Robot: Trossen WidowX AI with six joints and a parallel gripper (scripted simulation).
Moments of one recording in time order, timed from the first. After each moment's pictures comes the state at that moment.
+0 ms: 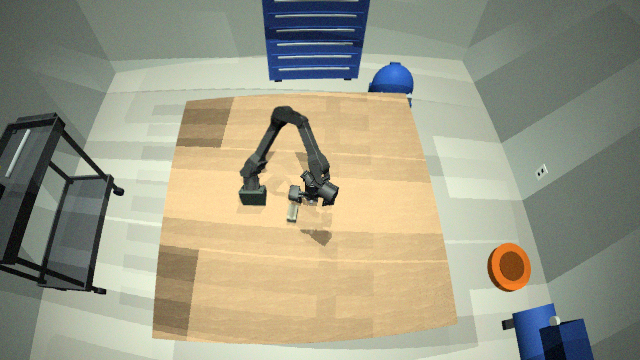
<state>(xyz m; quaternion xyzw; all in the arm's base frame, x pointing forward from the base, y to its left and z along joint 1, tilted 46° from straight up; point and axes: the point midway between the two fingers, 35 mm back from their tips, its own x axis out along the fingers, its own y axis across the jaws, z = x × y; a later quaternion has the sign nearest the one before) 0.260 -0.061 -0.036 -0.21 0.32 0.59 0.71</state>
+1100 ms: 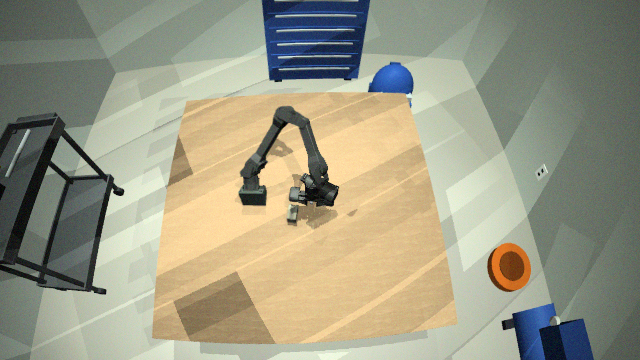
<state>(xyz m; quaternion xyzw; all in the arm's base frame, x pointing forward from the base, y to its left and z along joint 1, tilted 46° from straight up) 0.263 -0.032 -0.051 -0.21 0.32 0.59 0.71</state>
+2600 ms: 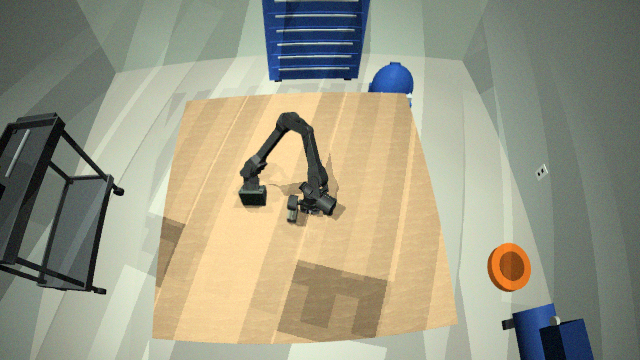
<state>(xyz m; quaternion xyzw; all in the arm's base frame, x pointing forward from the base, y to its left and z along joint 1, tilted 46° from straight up) 0.254 -0.060 -0.079 -0.21 0.32 0.59 0.71</state>
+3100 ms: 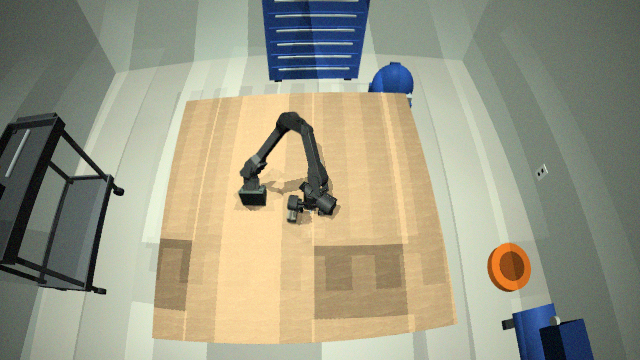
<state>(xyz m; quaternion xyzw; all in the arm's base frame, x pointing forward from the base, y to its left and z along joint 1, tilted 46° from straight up) 0.255 -0.059 -0.078 -0.21 0.32 0.59 0.71</state>
